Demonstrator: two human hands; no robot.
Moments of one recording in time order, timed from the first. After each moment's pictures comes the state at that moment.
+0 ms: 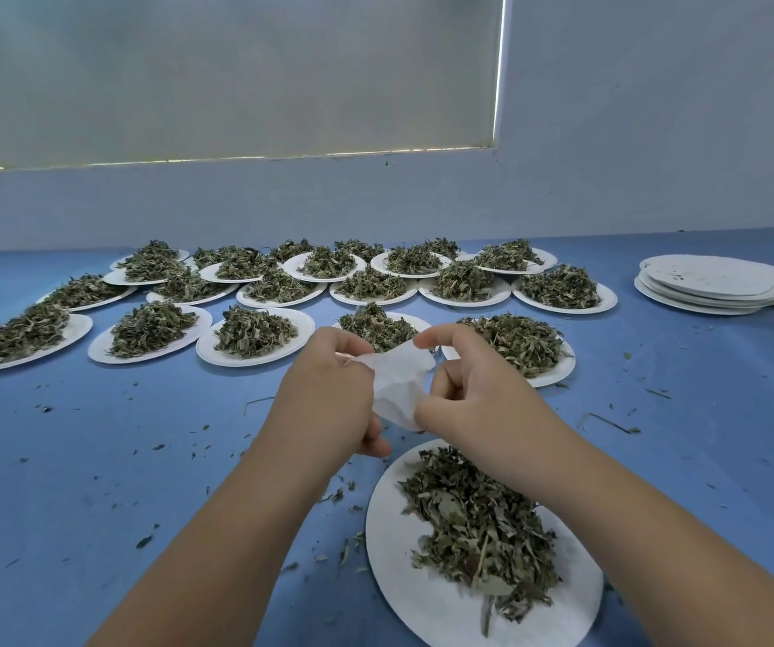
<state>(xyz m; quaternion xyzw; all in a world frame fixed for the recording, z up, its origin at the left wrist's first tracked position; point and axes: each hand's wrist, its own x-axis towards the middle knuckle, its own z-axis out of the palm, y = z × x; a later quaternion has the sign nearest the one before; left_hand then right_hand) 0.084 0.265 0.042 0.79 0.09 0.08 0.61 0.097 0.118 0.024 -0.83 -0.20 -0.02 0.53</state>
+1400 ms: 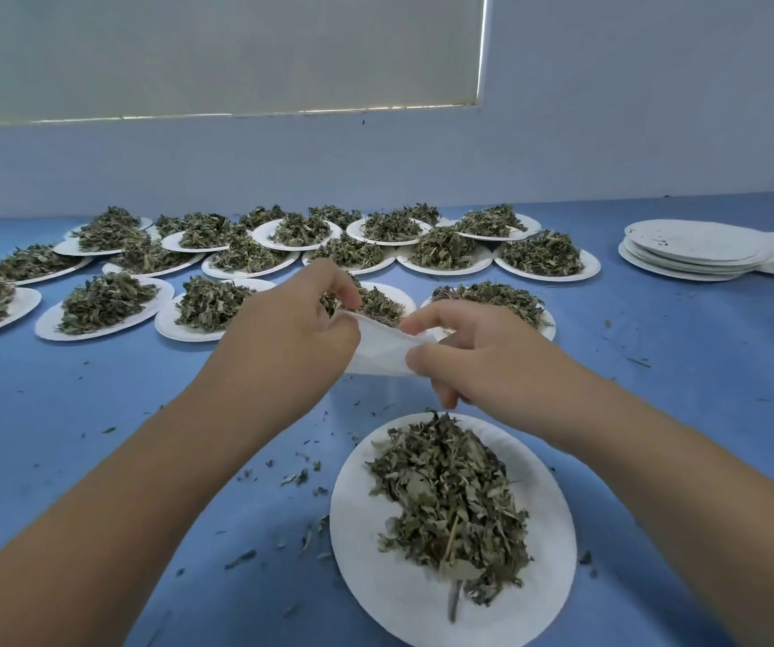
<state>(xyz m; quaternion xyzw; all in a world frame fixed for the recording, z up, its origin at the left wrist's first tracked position) 0.103 0.275 0.050 0.92 -0.07 0.18 0.35 0.110 0.089 0.039 -0.86 -0.19 0.04 0.48</state>
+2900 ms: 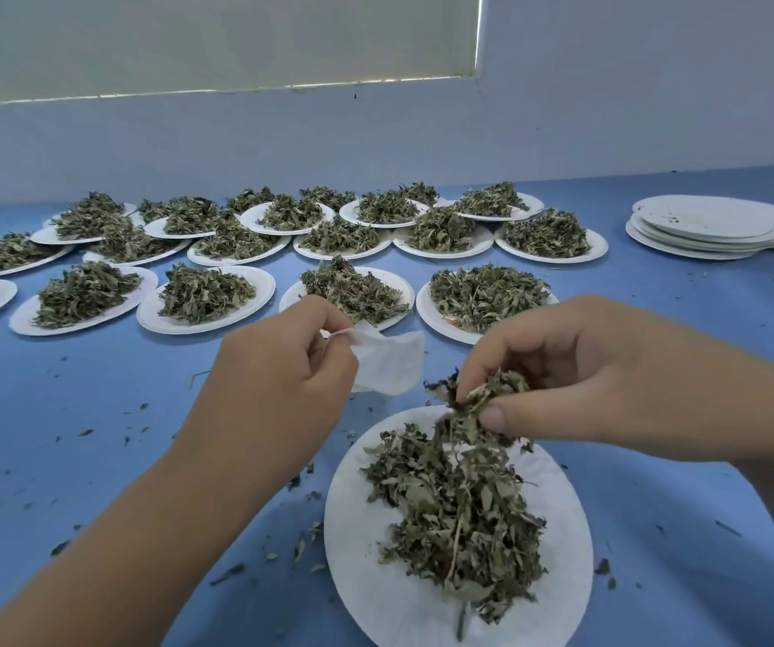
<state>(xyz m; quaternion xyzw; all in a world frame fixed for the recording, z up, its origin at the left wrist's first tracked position) 0.087 0.274 0.022 0.90 -0.11 0.22 0.36 0.092 0.041 0.054 -0.83 -0.33 0.10 0.44</state>
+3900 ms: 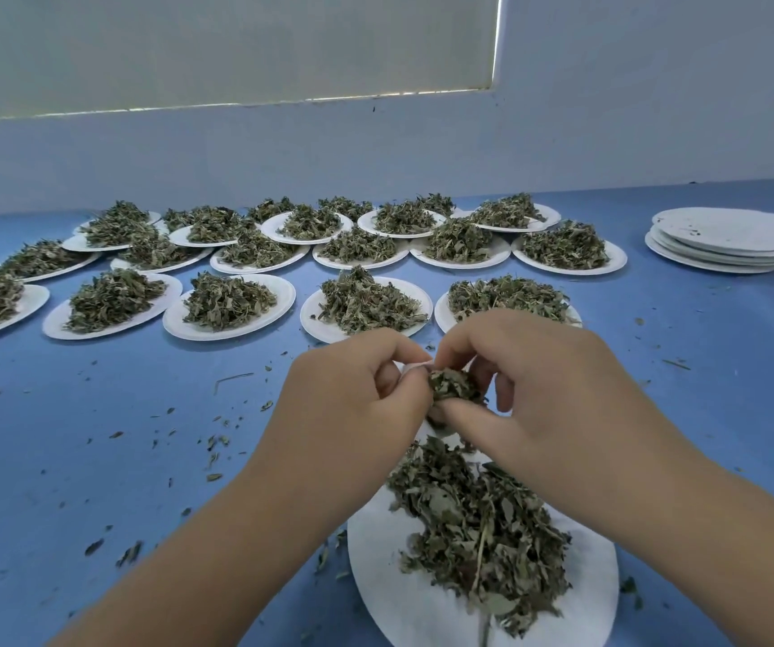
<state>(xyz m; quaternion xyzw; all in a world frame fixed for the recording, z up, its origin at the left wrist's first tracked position) 0.077 0.252 0.021 0.86 -0.14 0.18 0.45 0.074 0.090 0.038 -0.91 -0.26 -0.18 0.27</state>
